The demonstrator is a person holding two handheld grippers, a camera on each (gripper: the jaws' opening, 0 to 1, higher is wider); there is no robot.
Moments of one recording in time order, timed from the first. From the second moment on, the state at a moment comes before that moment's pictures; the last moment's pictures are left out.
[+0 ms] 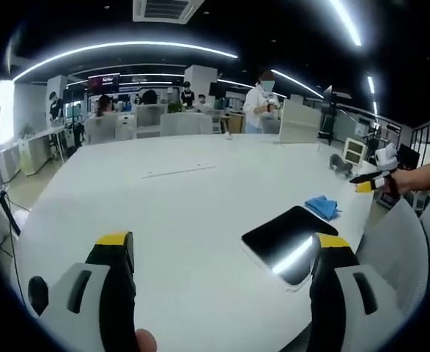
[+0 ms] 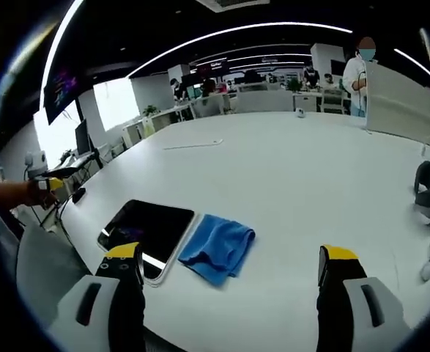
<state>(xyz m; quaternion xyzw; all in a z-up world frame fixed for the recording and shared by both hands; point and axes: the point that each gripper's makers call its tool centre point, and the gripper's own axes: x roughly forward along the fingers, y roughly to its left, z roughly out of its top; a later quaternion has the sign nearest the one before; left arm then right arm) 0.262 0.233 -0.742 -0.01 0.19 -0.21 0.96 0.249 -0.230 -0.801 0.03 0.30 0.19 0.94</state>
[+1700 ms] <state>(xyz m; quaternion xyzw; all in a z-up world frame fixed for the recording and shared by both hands) 0.259 0.232 -0.747 -0.02 0.20 -0.18 0.96 0.295 -0.177 -0.884 -0.08 0.42 0.15 0.89</state>
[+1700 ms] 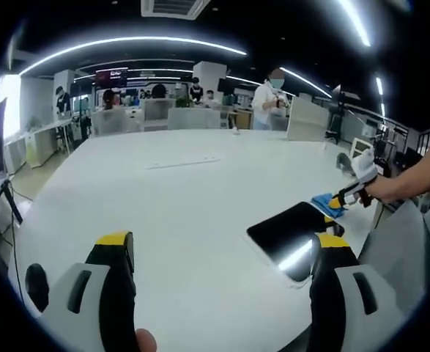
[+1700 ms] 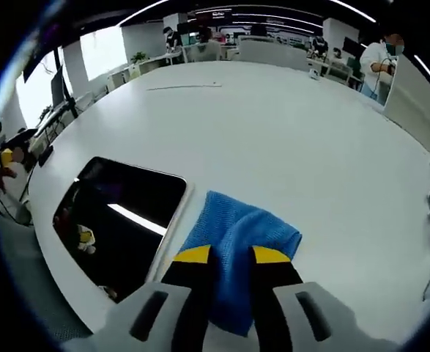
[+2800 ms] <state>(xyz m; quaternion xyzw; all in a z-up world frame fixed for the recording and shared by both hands) 0.253 0.222 -0.750 -0.01 0.20 -0.20 0.96 0.327 -0.156 -0.843 0.06 0.42 0.13 0.89</state>
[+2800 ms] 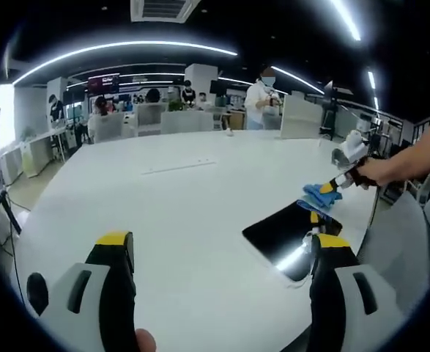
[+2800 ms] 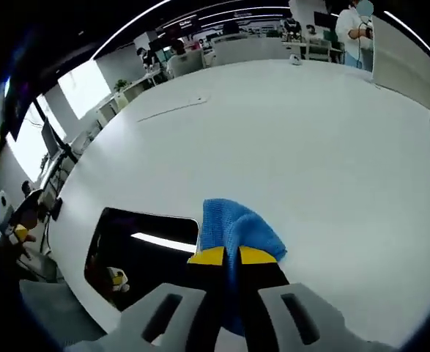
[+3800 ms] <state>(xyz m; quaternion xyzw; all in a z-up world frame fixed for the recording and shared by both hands) 0.254 0.209 -0.759 -0.01 0.20 -0.21 0.96 0.335 -0.075 -0.878 0.03 0.47 0.14 0.87</state>
